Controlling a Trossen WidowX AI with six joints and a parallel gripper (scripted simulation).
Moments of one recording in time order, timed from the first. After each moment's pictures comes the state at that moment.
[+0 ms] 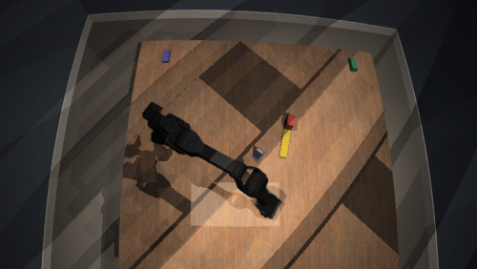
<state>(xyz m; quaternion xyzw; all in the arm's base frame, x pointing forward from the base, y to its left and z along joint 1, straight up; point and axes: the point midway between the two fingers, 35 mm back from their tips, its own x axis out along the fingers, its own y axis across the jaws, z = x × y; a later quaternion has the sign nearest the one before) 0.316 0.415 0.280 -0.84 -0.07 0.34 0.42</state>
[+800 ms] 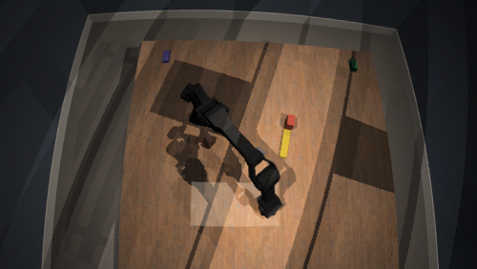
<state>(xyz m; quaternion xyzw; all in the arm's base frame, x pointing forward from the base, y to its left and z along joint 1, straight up) 0.398 0.274 0.245 -0.87 0.04 0.39 0.31</state>
